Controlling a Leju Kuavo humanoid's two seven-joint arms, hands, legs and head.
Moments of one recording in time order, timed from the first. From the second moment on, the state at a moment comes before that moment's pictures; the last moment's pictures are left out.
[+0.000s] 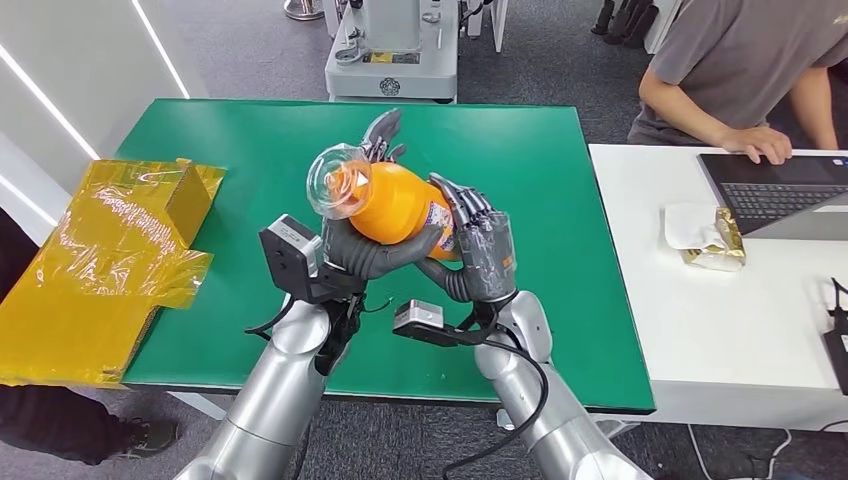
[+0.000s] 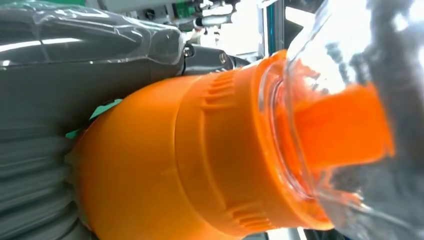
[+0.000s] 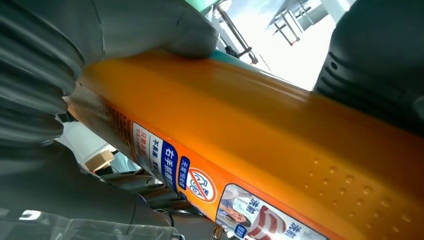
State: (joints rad) left arm -0.51 -0.32 -0.40 -1.04 -0.05 -0.04 -0.61; right arm -0.53 0.24 0.38 -0.90 0.84 -0.68 -0.69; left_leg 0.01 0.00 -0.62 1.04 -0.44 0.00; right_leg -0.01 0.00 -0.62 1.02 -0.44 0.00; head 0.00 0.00
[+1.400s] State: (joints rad) left arm -0.48 -0.35 -0.39 -1.07 0.02 0.11 -0.68; right arm -0.47 0.24 0.40 -0.86 0.78 -0.68 -0.69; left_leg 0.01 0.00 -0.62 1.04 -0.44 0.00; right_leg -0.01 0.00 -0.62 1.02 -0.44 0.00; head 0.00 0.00
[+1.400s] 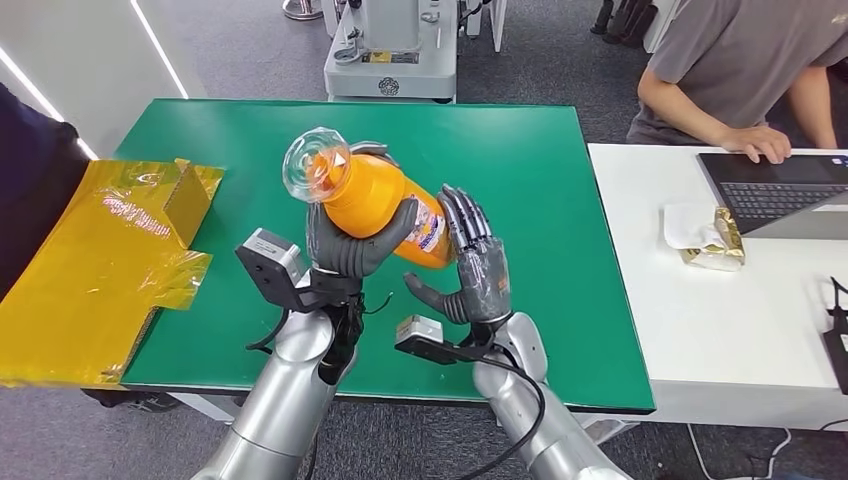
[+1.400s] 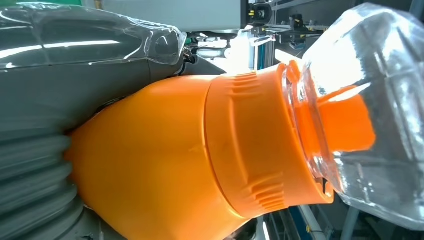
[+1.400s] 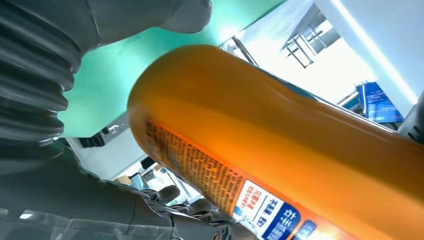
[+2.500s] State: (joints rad) left arm -0.51 -0.26 -0.33 -0.99 -0.25 0.33 -0.69; right arm -0.05 0.25 0.43 -1.88 0.41 -0.68 -0.70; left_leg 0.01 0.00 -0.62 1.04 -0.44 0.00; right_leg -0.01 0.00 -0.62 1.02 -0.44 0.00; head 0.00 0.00
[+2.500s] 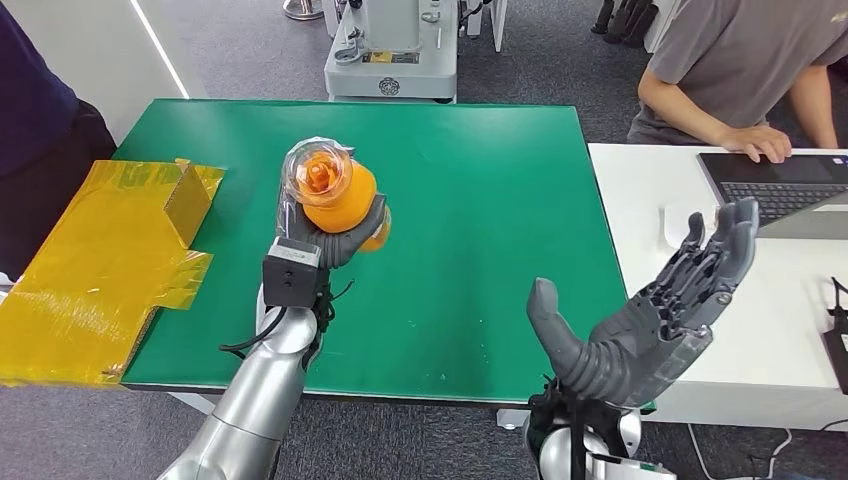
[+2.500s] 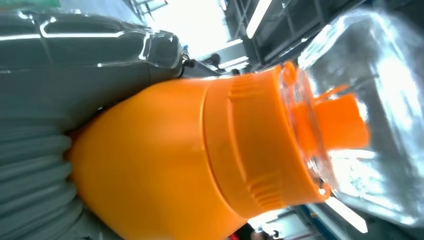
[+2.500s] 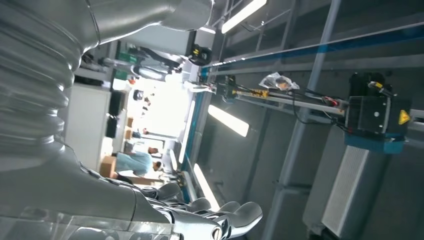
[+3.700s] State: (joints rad) left arm -0.65 0.04 -0.17 -0.79 -1.51 0.69 -0.28; right arm 0.01 0.24 0.49 -1.80 0.33 -0.68 -0.70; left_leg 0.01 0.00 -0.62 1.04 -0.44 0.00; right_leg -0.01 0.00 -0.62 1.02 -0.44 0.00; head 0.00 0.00
